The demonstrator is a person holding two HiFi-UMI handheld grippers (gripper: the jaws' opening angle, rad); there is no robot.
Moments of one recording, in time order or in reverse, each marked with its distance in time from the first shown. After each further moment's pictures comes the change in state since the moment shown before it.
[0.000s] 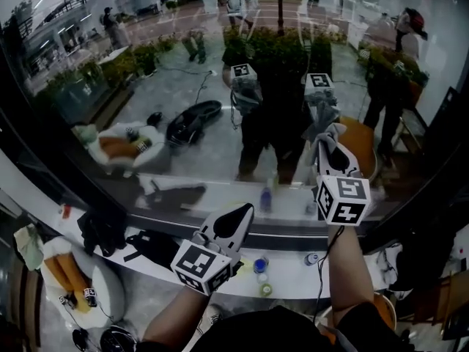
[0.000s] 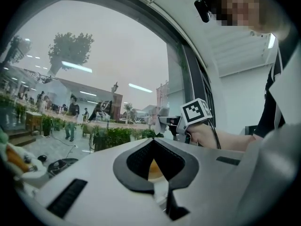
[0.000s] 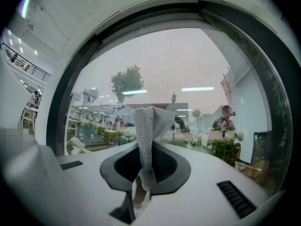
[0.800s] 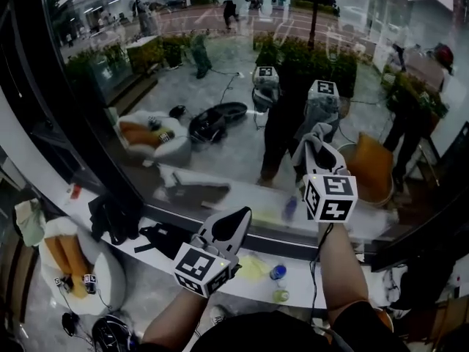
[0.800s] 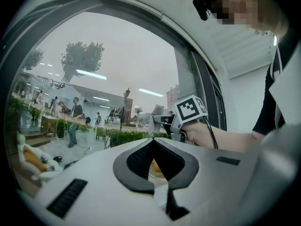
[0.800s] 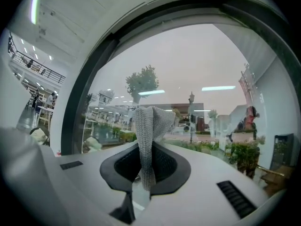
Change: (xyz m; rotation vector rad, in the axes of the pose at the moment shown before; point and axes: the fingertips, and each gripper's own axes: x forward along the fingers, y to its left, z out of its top) left arm -0.113 0.103 0.002 0.005 -0.037 0.136; right arm 0.061 0.193 0.026 -0.038 -0.012 0.182
